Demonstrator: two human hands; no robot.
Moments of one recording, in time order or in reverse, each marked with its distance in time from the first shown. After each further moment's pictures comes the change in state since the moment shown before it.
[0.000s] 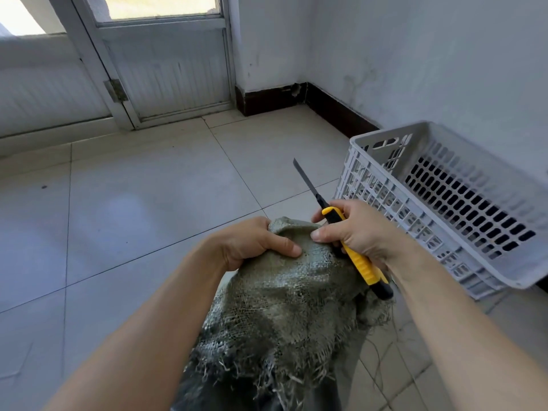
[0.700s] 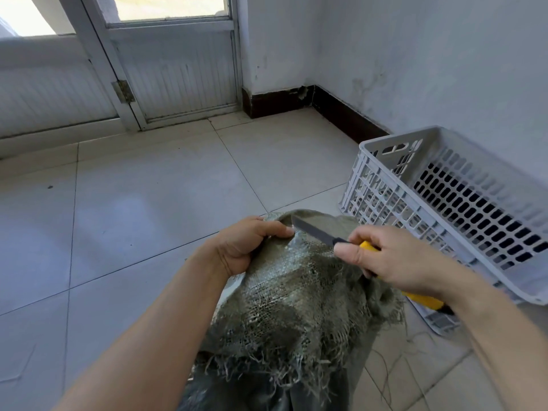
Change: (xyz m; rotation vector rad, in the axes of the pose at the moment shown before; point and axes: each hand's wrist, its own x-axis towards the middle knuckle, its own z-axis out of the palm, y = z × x) left_hand -0.001 0.003 -0.012 -0.287 0.163 -0.011; right_hand -0.025 0.002 -0.018 -0.501 -0.086 -0.073
